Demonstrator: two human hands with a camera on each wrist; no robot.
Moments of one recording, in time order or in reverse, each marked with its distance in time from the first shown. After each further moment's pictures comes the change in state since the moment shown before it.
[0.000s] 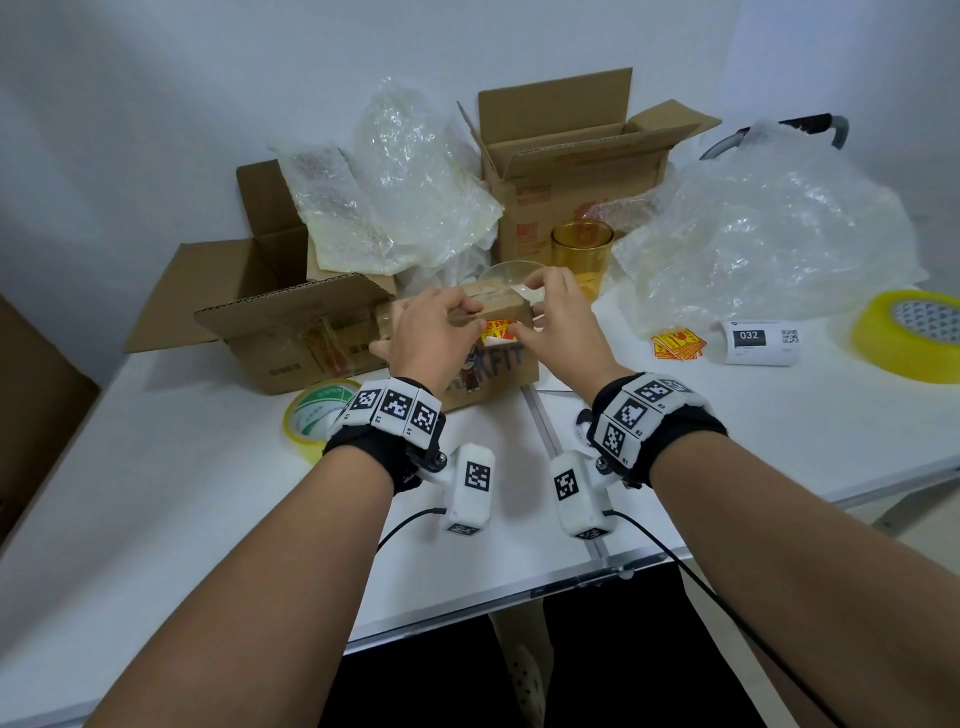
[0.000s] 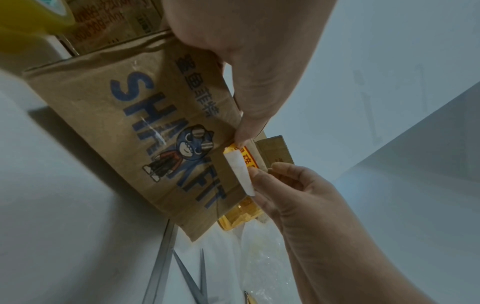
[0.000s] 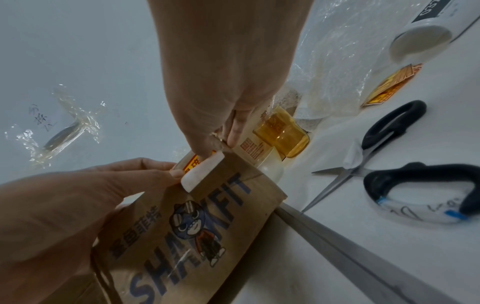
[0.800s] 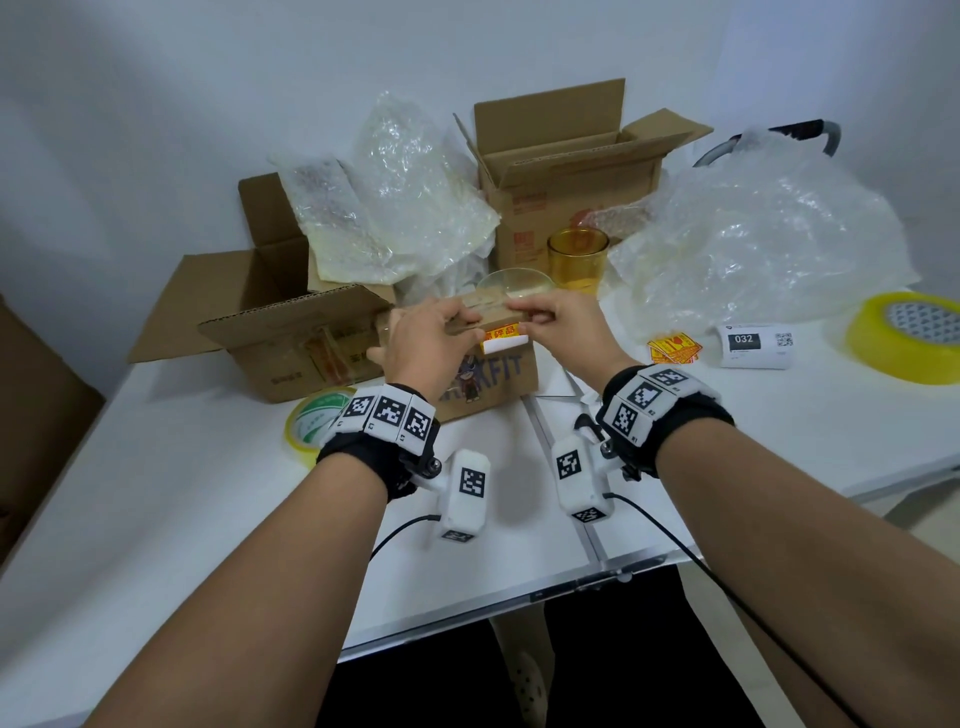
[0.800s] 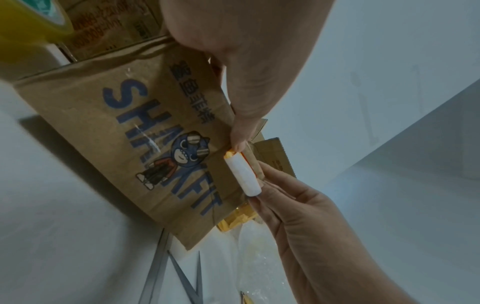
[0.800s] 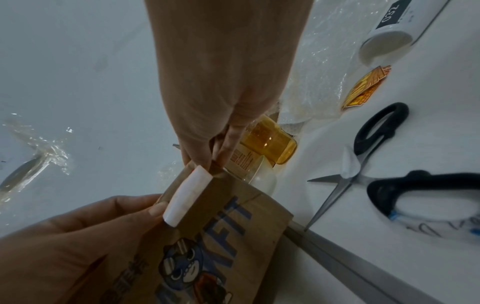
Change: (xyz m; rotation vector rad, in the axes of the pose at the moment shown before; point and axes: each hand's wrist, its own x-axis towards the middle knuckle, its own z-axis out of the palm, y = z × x) left_hand -0.002 0.001 -0.005 -0.016 -0.018 -0.009; right_hand 0.008 0.001 -0.018 0.192 -0.107 0.106
